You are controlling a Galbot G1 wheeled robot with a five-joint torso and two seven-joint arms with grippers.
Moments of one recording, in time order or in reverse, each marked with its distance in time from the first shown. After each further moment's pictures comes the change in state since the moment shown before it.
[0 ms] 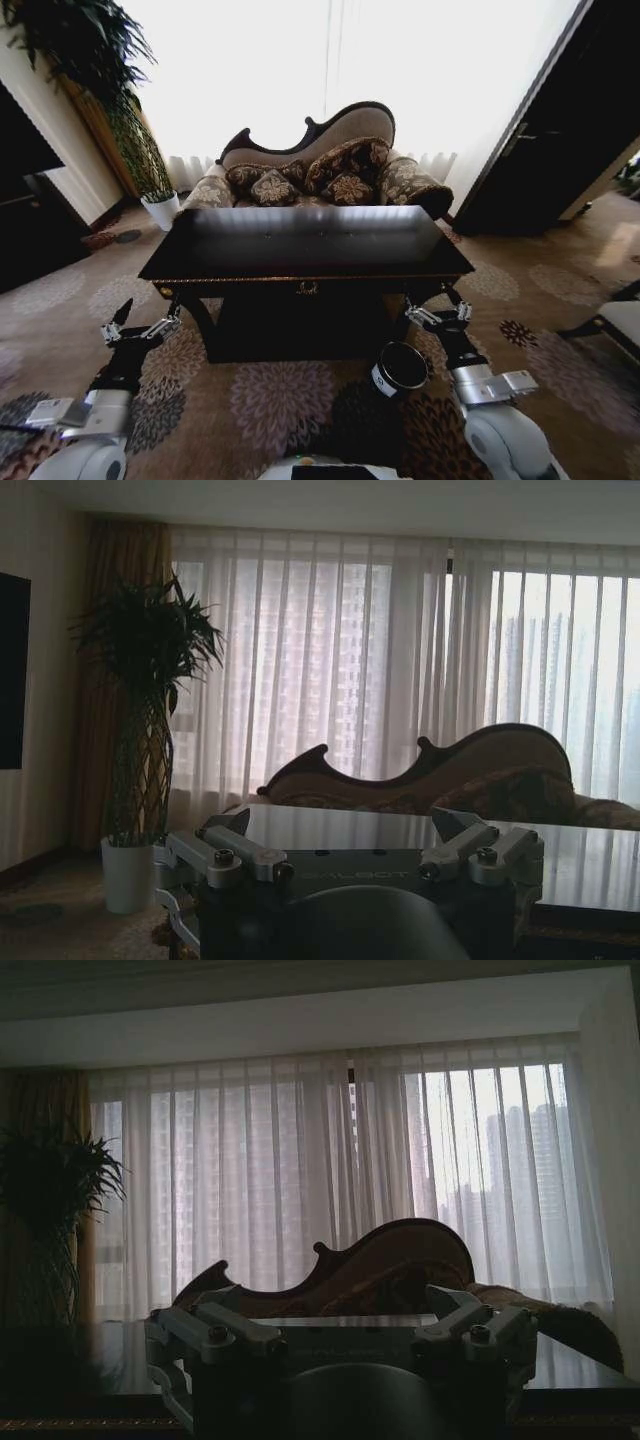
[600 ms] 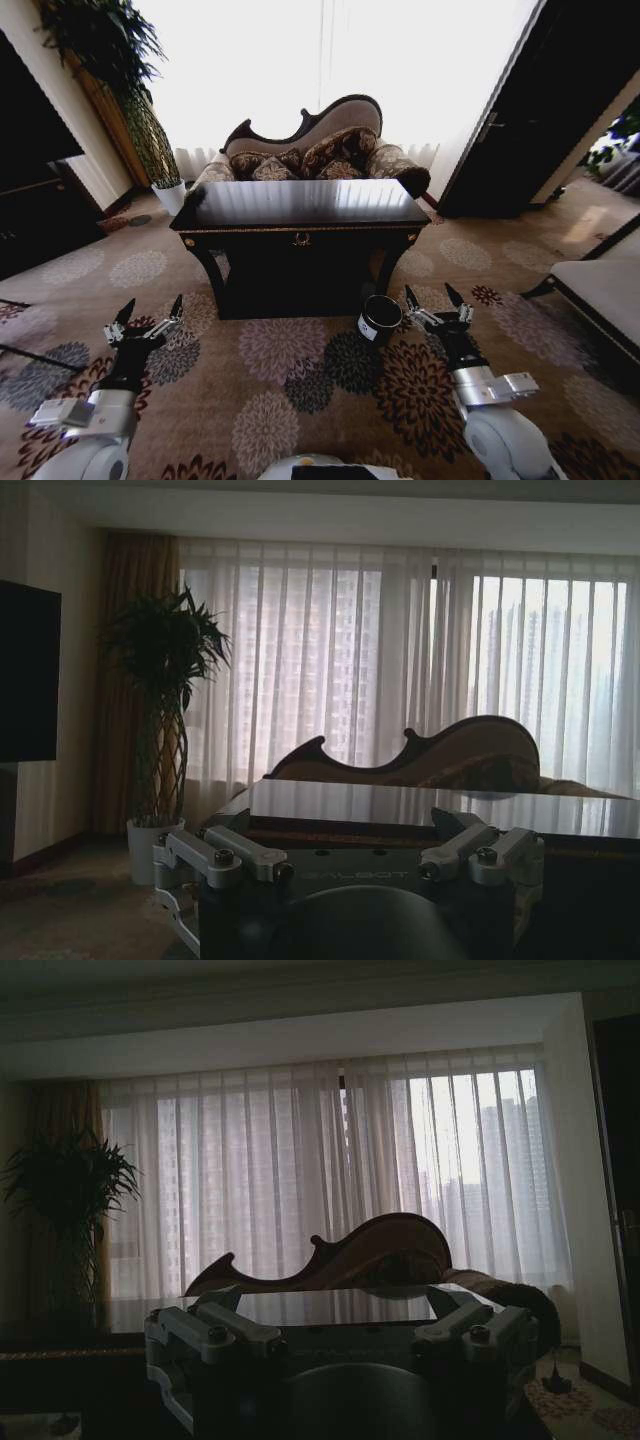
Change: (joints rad) left arm 0.001 -0.002 0.008 0.004 0.015 -0.007 0.006; right arm -0.004 0.012 0.001 -0.004 0.004 0.004 0.001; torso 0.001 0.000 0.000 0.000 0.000
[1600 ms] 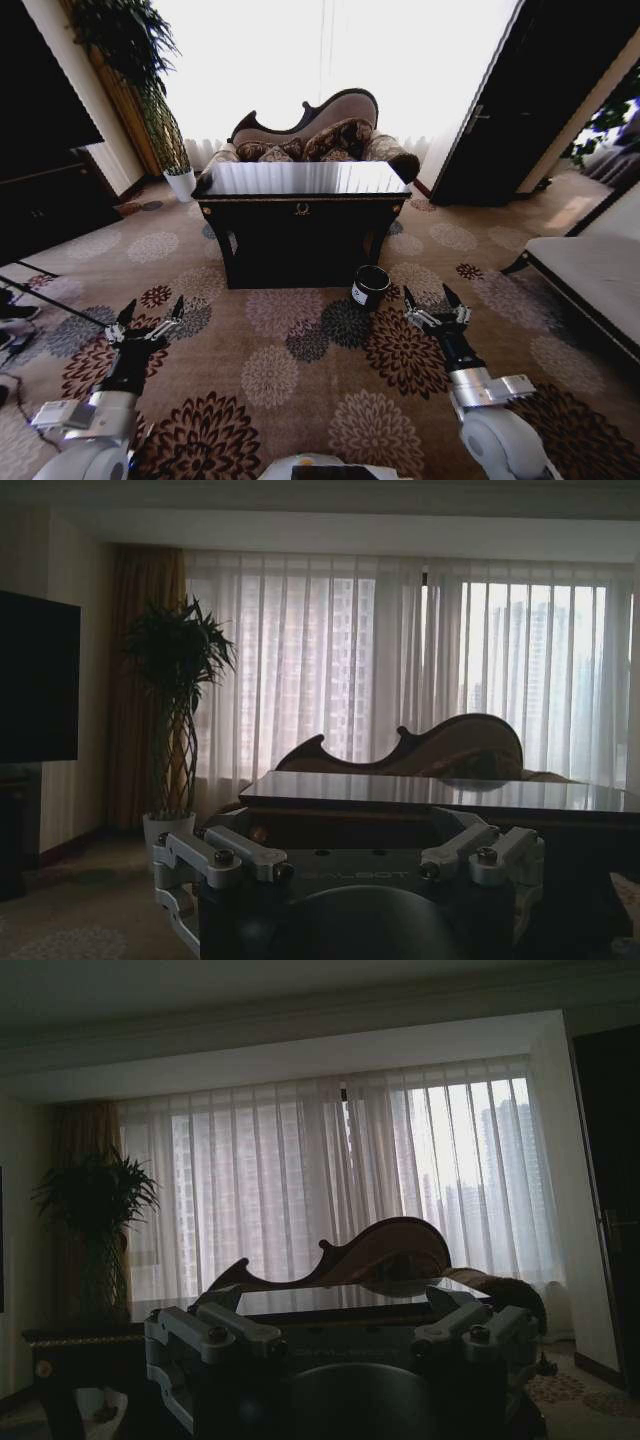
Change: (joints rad) left arm 0.014 -0.002 0.001 -0.009 0.011 -0.006 0.007; right arm -0.002 0.001 -0.014 -0.010 0.016 0.029 -0.008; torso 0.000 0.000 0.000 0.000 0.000
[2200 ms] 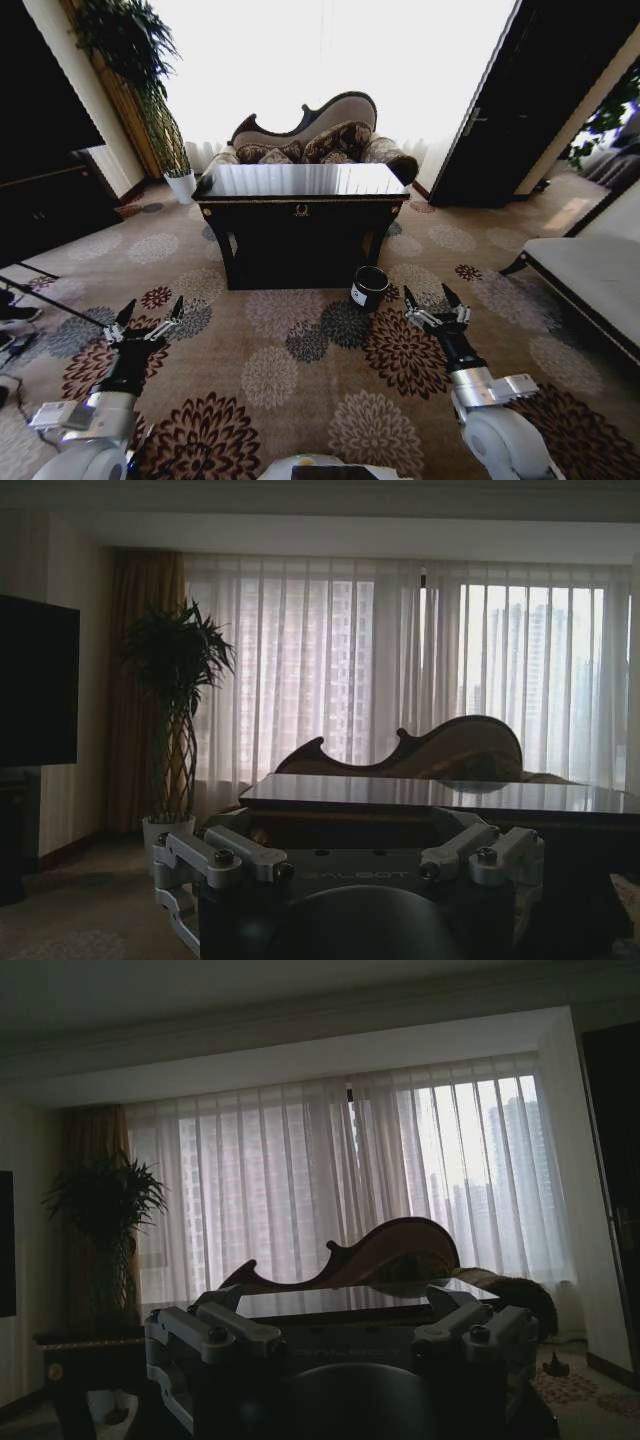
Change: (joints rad) left arm 0.001 0.002 -0.003 0.004 0.003 -0.003 0.003; right arm 0.000 -0.001 0.011 -0.002 0.024 -0.008 -0.027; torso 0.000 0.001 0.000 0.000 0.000
